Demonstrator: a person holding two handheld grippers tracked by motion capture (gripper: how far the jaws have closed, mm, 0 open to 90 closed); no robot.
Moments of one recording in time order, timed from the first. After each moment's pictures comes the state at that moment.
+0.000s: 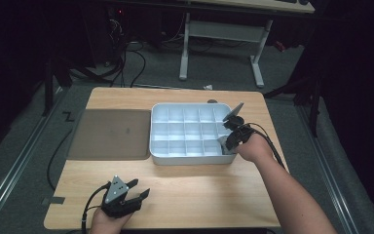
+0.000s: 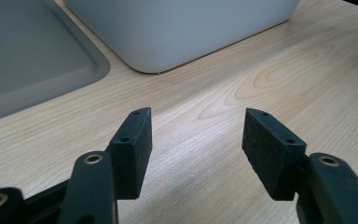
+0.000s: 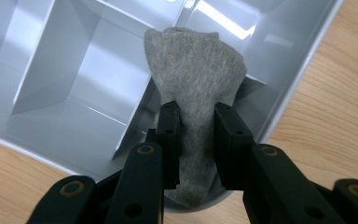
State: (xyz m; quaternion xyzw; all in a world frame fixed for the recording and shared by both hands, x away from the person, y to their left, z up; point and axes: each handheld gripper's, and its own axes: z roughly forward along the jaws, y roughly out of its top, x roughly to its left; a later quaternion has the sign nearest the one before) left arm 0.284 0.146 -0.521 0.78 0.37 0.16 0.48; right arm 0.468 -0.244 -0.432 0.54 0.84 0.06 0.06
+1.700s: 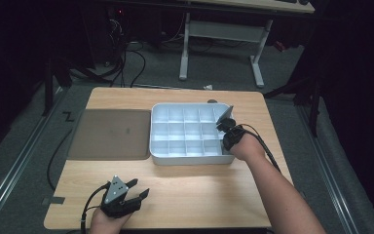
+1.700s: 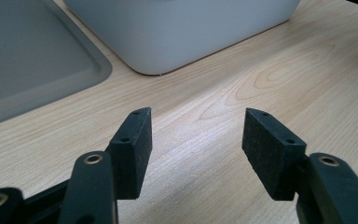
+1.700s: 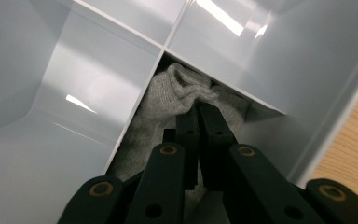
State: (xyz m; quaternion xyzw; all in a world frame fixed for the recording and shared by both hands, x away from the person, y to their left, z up) left arm 0.283 0.147 -0.519 0.78 0.37 0.16 0.47; right arm 0.483 -0.228 -0.459 0.53 0.84 0.01 0.07
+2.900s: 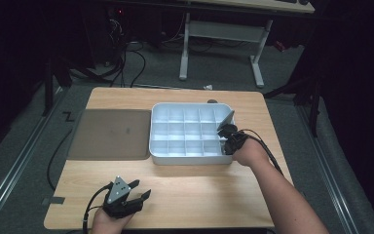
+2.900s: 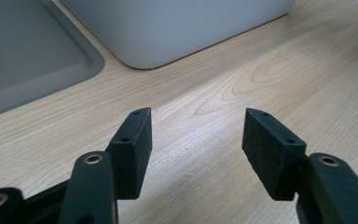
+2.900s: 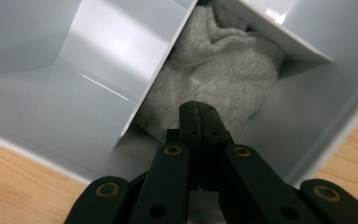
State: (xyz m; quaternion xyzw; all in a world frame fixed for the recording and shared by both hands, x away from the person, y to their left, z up) left arm 0.283 0.142 -0.523 0.79 0.37 0.16 0.47; right arm 0.462 -0.230 -0.457 0.51 0.86 0.00 0.03
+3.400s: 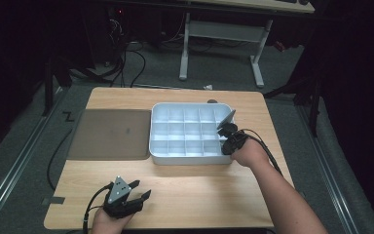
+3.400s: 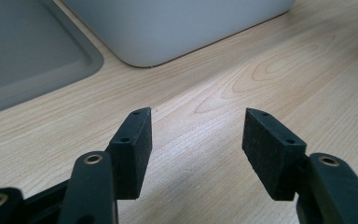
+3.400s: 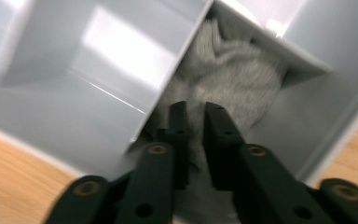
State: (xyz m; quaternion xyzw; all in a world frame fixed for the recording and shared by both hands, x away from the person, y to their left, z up) left arm 0.284 0.142 -0.524 0.79 0.37 0.16 0.46; right arm 0.458 -0.229 -0.446 0.52 0.85 0.04 0.05
